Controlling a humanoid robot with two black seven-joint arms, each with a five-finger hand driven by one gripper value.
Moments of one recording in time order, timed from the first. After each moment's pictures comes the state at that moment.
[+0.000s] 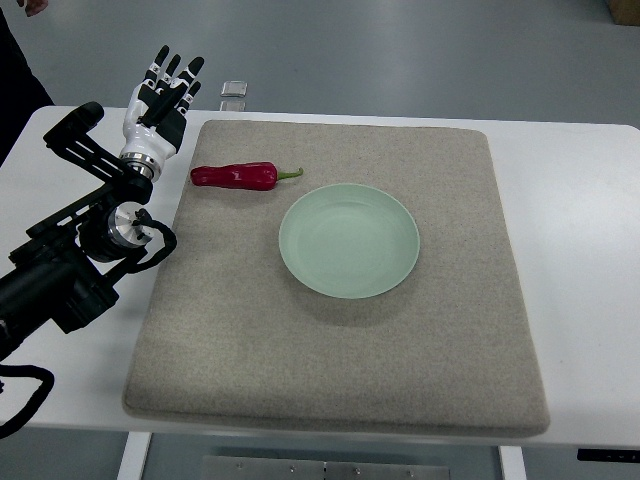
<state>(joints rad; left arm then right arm) -0.81 0.22 -0.67 -0.69 -0.13 -0.03 -0.52 0.03 0.00 0.02 0.12 -0.13 0.00 0.06</state>
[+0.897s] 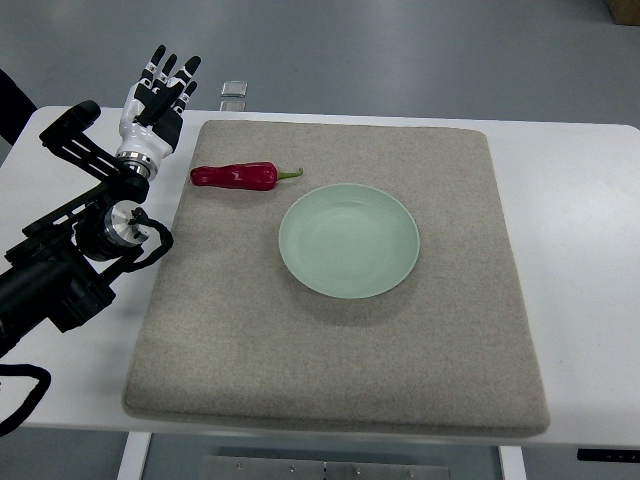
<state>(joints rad) -0.81 0.23 -0.67 -0.68 -0.12 -0.03 -0.51 0.03 0.00 0.02 0.12 -0.13 0.00 0.06</state>
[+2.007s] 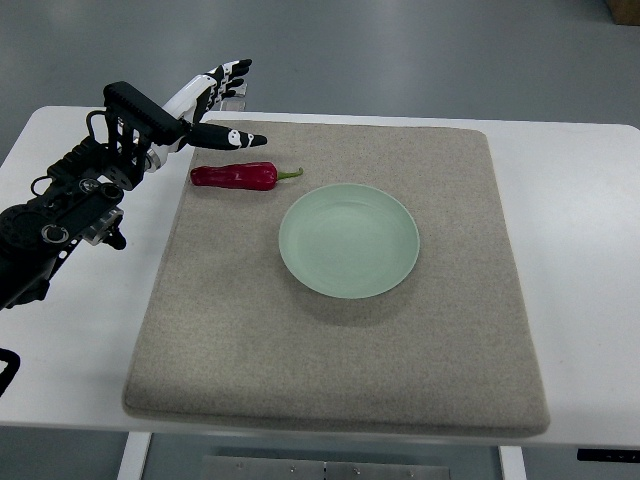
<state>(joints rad) -0.85 0.33 -0.66 -0.70 1.09 -0.02 -0.42 0.03 0.00 0.02 0.12 -0.13 0.00 0.06</state>
